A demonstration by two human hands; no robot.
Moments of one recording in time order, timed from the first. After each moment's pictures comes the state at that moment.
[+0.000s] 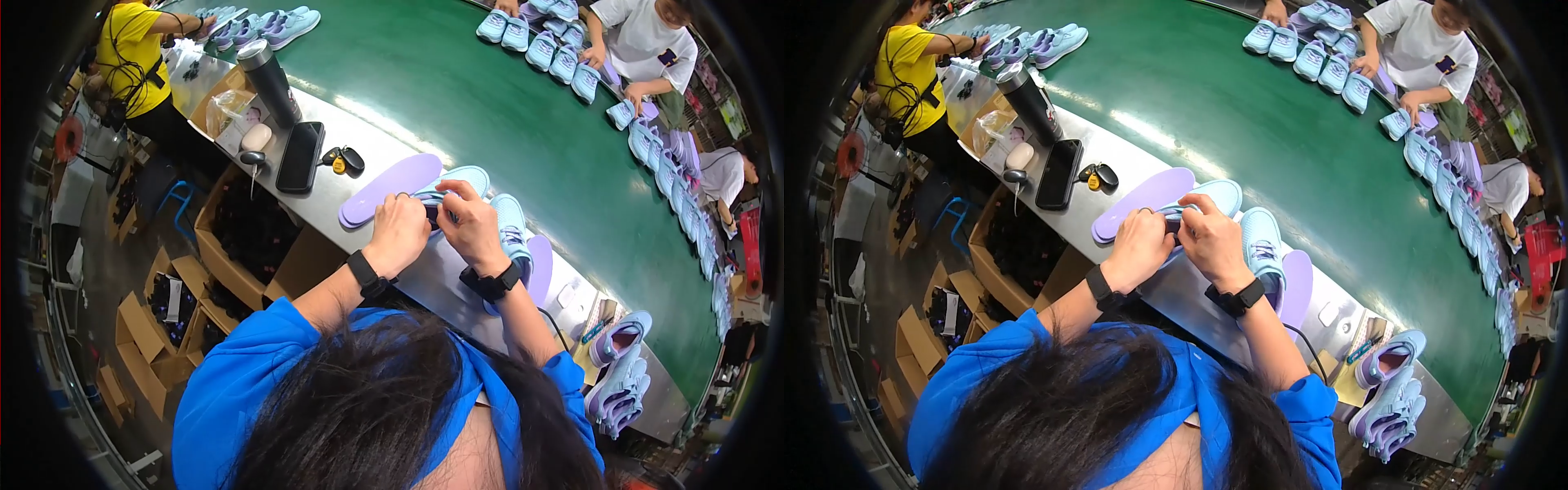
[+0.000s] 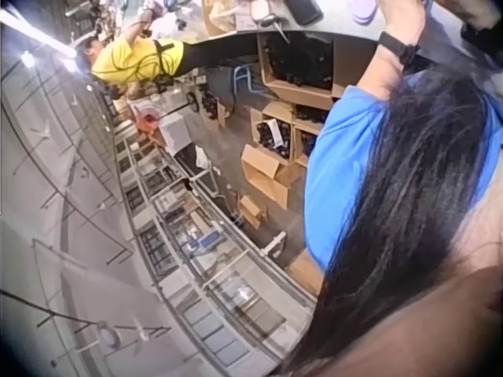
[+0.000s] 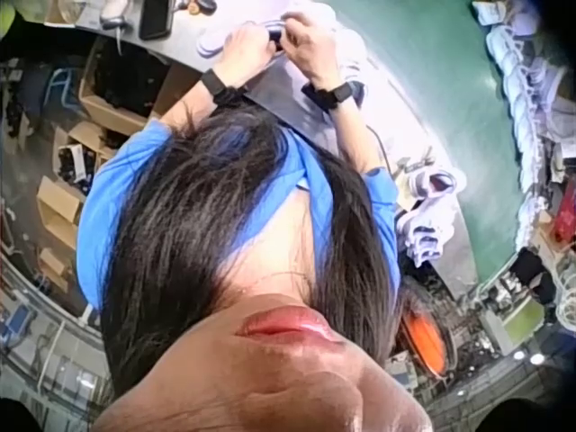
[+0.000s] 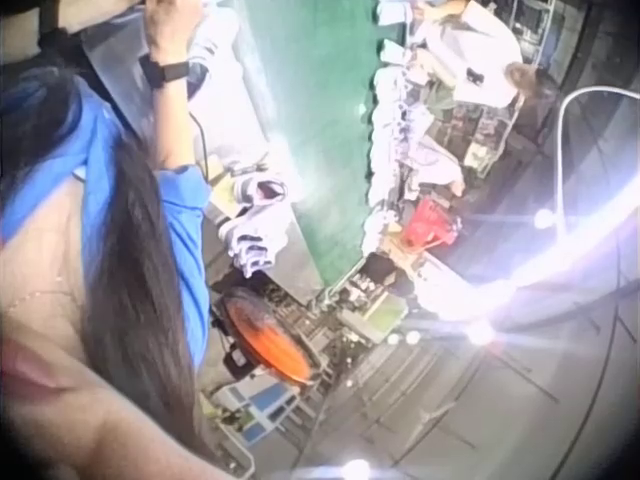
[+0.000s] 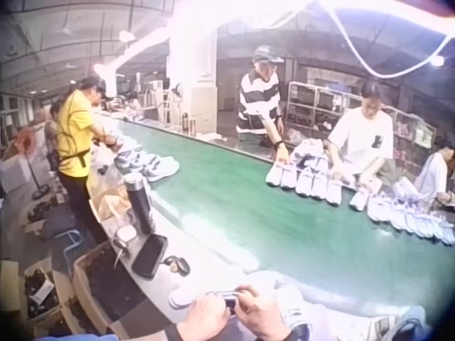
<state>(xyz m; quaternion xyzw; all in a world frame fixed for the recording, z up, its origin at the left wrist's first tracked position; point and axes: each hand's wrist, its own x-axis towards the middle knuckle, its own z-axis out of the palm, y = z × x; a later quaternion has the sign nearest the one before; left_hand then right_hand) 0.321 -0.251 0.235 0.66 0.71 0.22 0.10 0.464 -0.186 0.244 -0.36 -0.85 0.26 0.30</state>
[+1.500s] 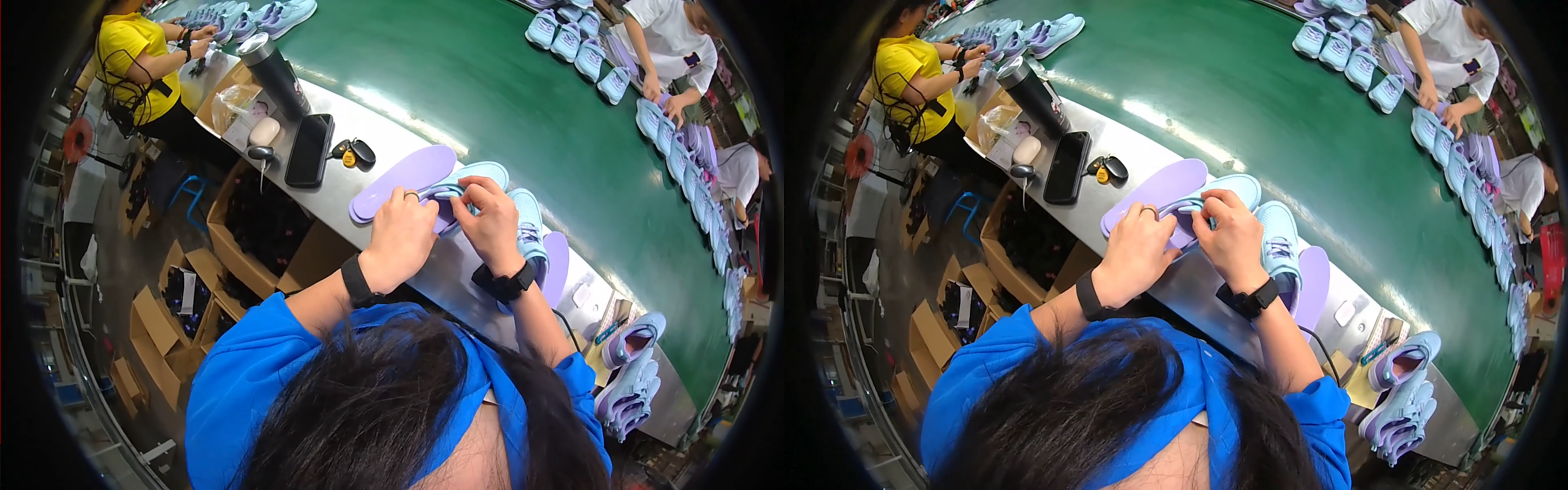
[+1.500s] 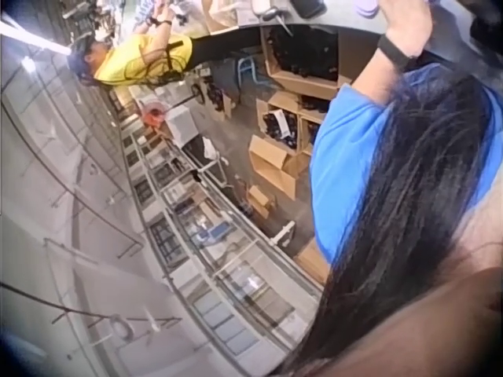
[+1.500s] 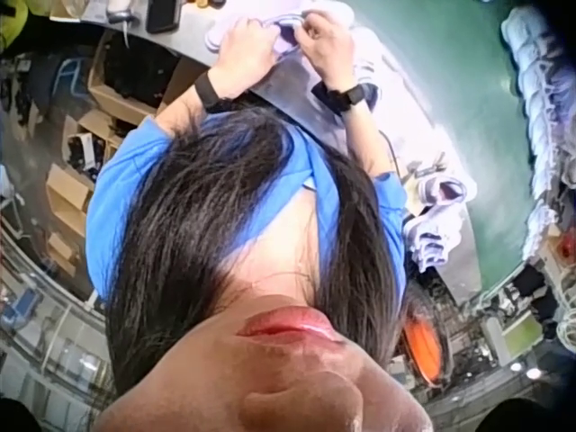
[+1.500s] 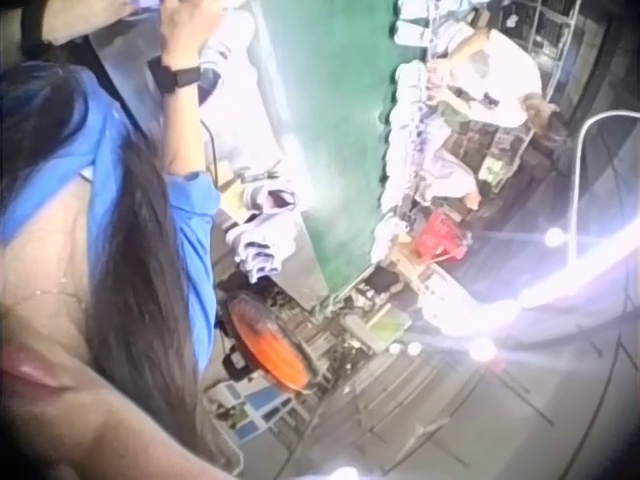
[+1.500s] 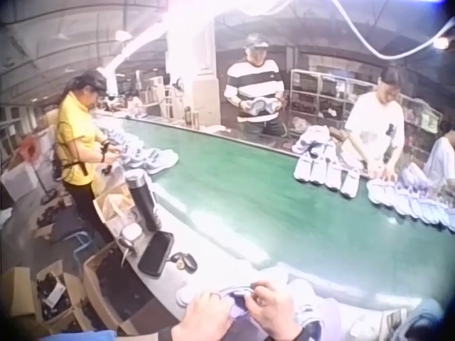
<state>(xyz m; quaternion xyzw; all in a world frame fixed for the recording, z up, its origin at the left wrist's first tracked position) 0.317 -0.267 0.269 0.72 0.68 0.16 0.05 0.463 -0.185 0.240 -0.41 -0.80 0.26 0.36</state>
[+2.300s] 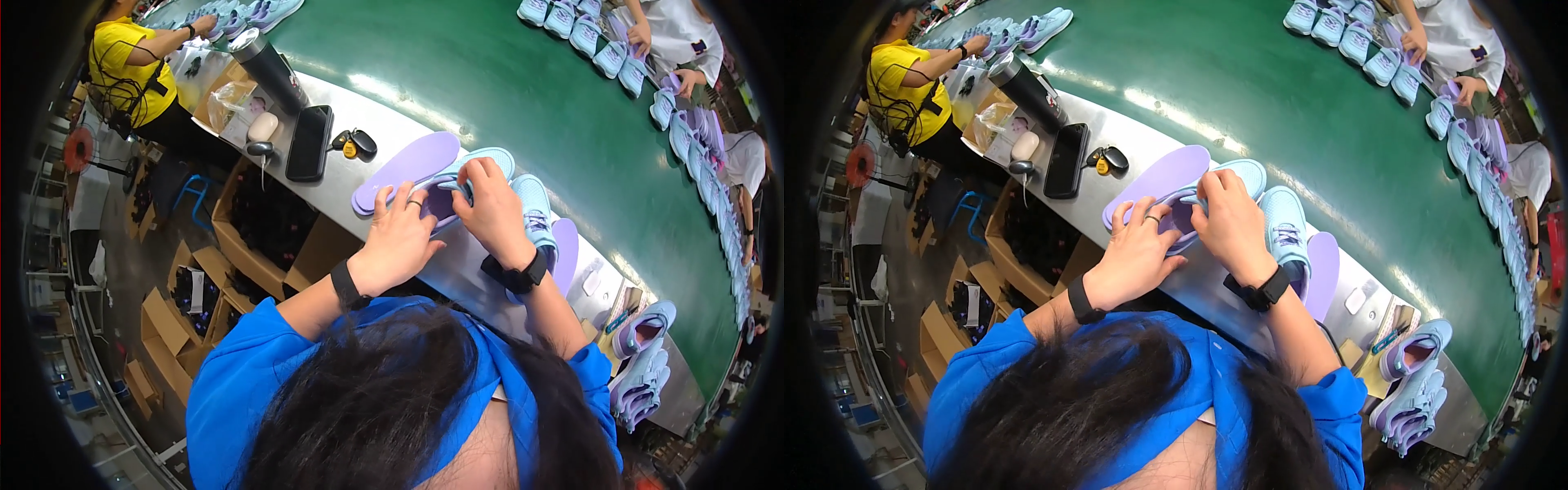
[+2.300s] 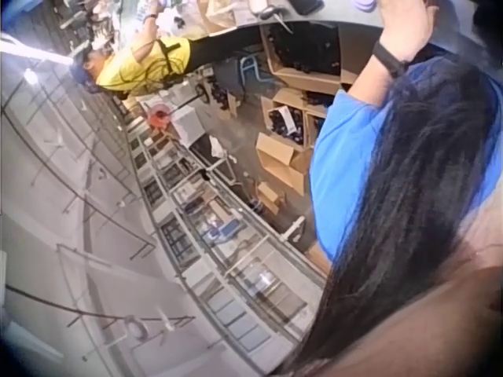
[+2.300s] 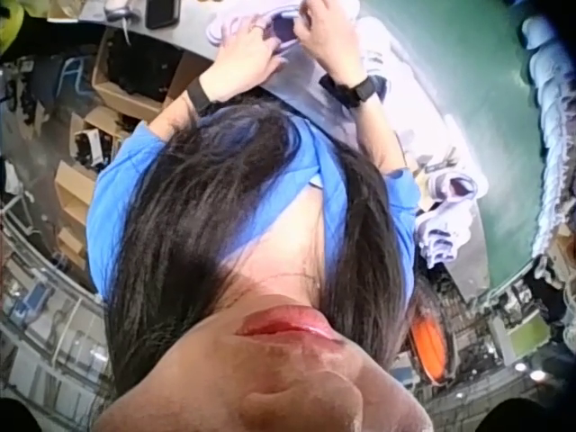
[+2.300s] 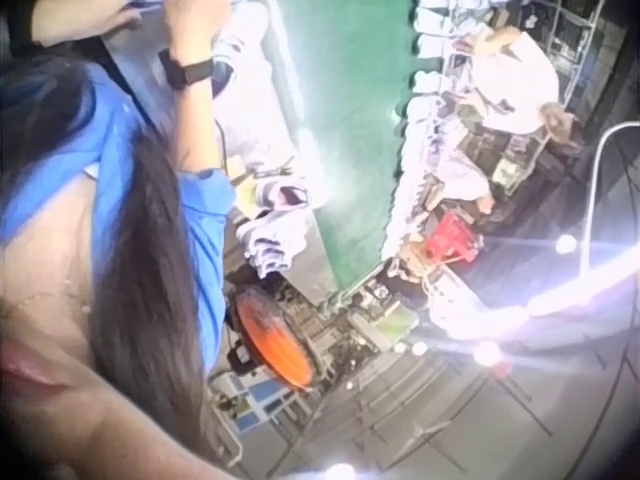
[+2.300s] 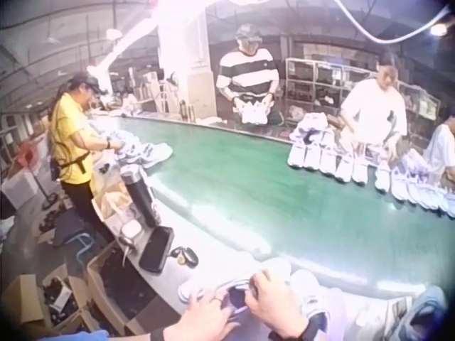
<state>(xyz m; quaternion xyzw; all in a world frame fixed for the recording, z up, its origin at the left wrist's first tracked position) 0.309 -0.285 0.258 0.78 0.61 0.12 0.03 0.460 -0.185 0.251 -0.43 -0.84 0.23 0.26</state>
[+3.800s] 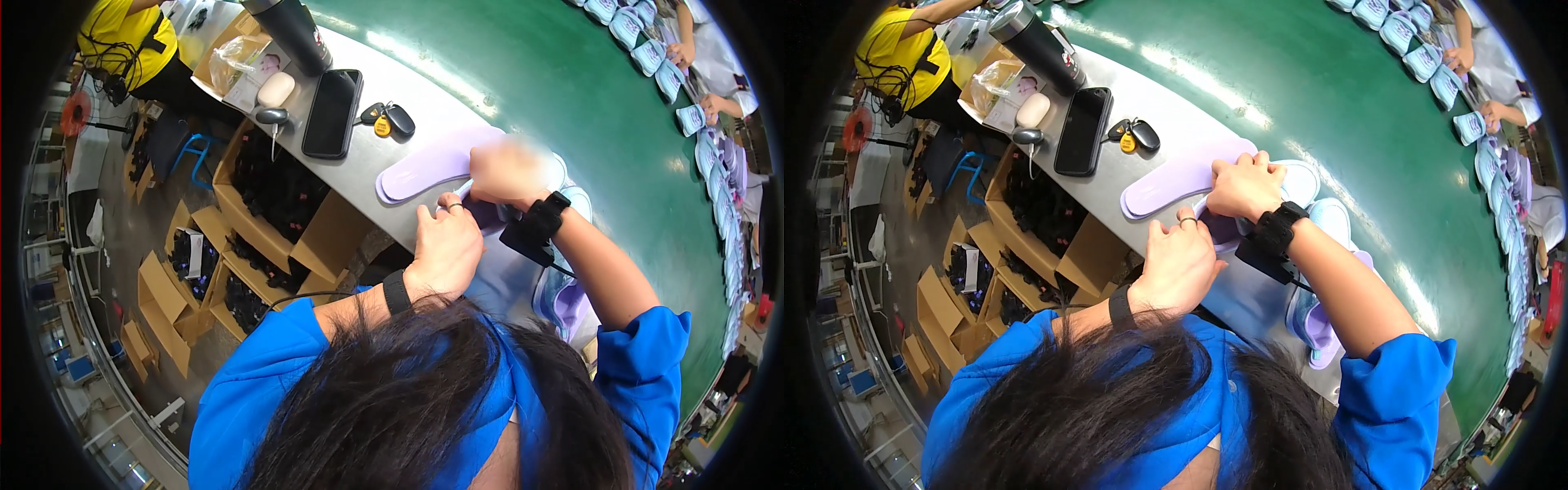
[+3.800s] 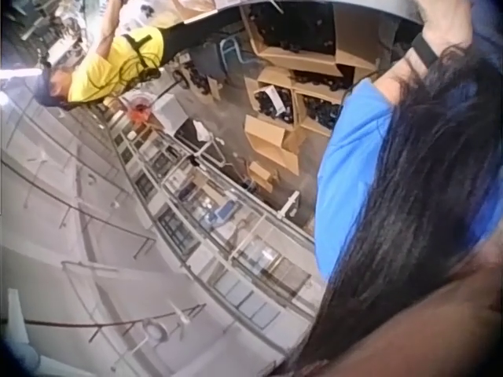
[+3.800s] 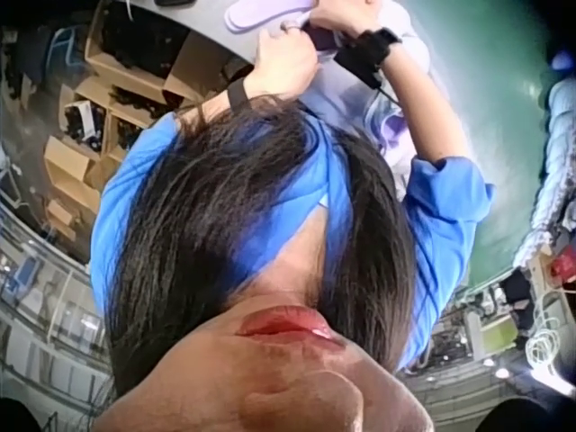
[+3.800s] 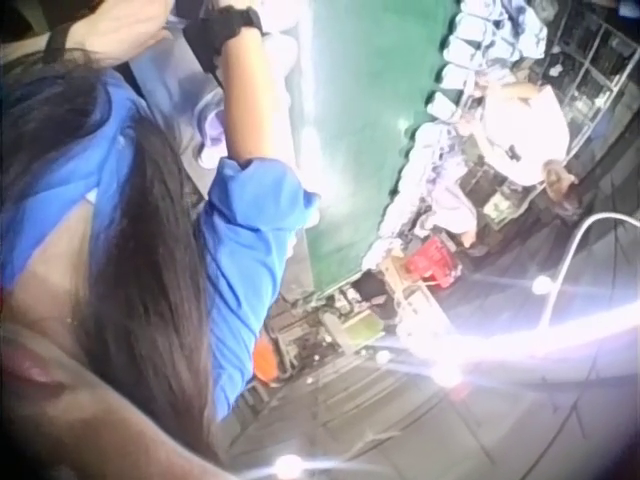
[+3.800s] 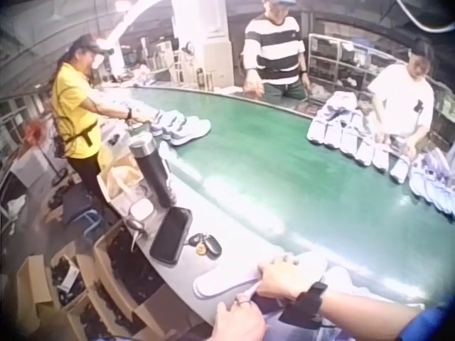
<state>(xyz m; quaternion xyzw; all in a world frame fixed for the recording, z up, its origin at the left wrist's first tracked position) 0.325 -0.272 0.246 0.68 0.73 -0.03 0.11 0.382 -0.128 0.234 -0.45 -0.84 0.22 -0.22</state>
